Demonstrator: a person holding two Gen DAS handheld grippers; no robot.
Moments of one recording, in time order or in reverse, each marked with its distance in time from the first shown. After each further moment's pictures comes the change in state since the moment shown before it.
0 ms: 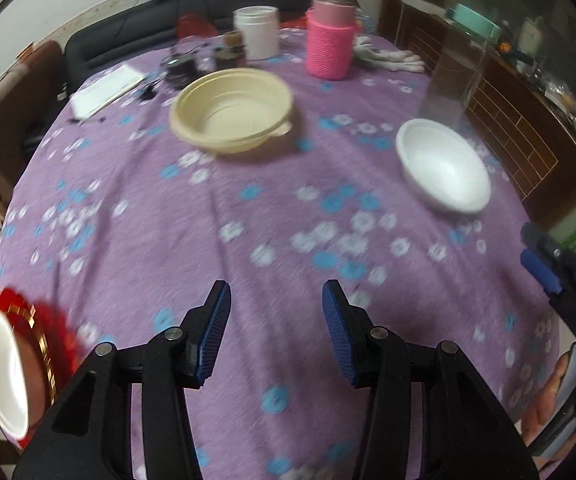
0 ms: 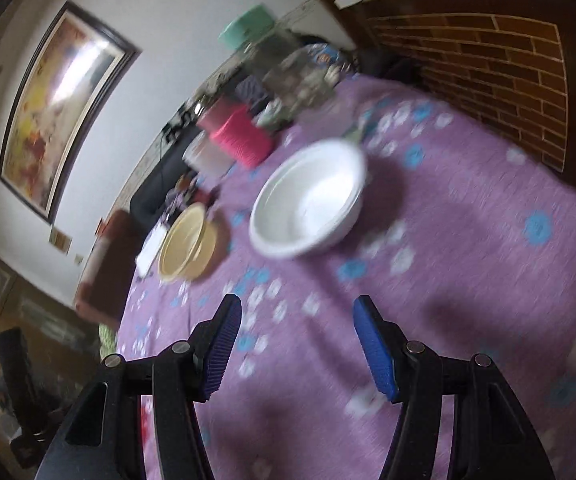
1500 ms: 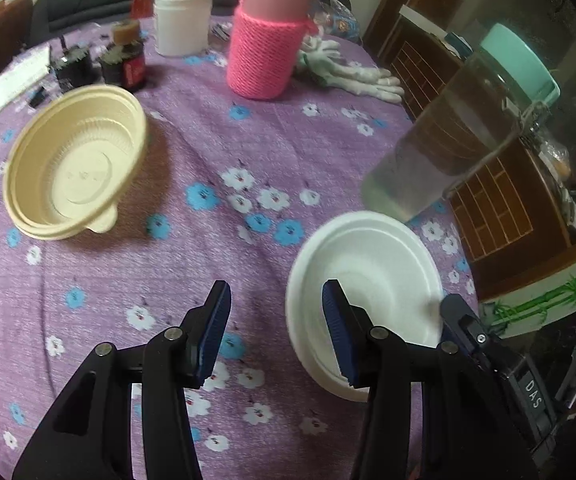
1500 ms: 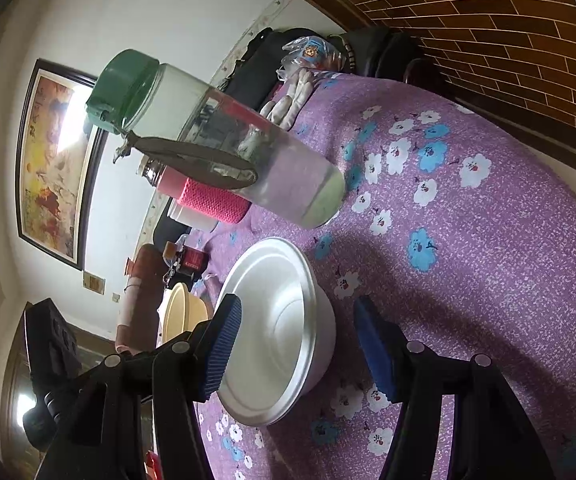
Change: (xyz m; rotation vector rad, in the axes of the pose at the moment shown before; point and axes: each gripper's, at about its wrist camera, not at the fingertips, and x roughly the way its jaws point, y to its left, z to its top) left arm 0.091 -0.076 0.109 -0.159 0.072 -0.224; right arm 0.098 -0.073 0.091 0.170 0.042 0.160
